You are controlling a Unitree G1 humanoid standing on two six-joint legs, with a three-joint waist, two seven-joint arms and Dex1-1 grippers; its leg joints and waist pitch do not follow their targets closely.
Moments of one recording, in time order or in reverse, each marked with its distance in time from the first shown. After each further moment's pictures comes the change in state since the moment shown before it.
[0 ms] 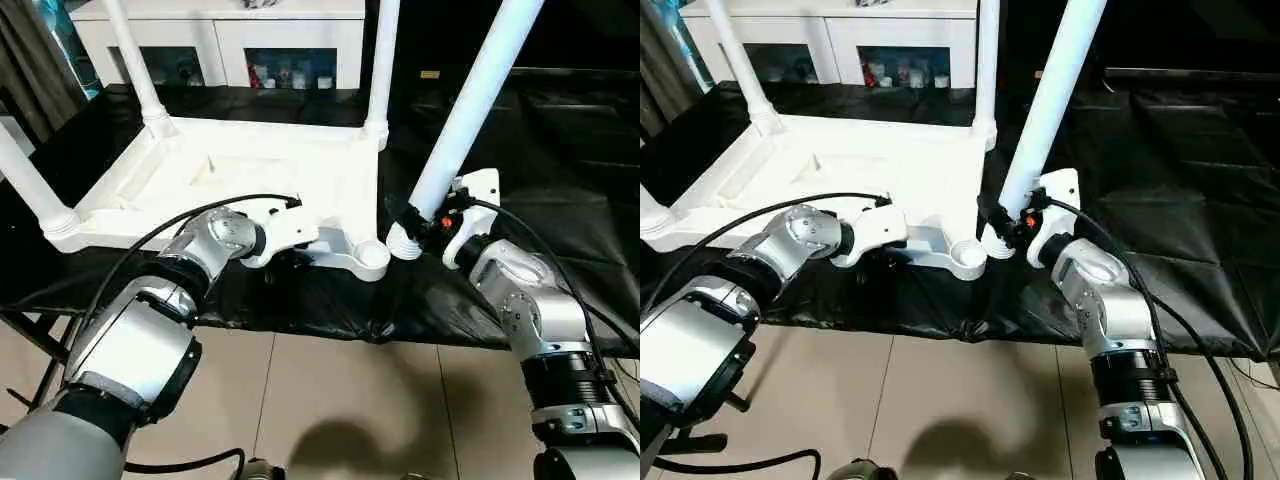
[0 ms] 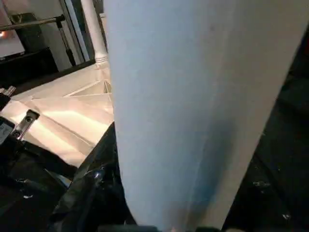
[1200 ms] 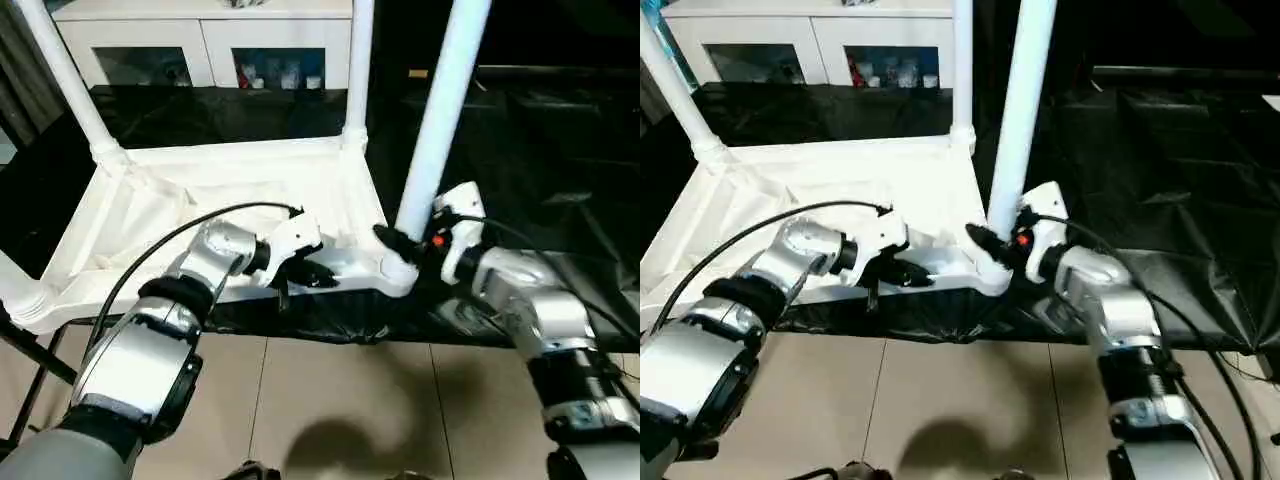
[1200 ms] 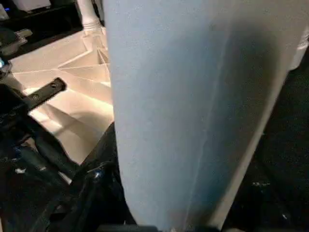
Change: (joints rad) left arm 0.109 -0.030 0.182 -0.099 -0.156 0.060 -0.349; right arm -0.027 -0.054 0.079 0.101 -0.040 0.042 0.173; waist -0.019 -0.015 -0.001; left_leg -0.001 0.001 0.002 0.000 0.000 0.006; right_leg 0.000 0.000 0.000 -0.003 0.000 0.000
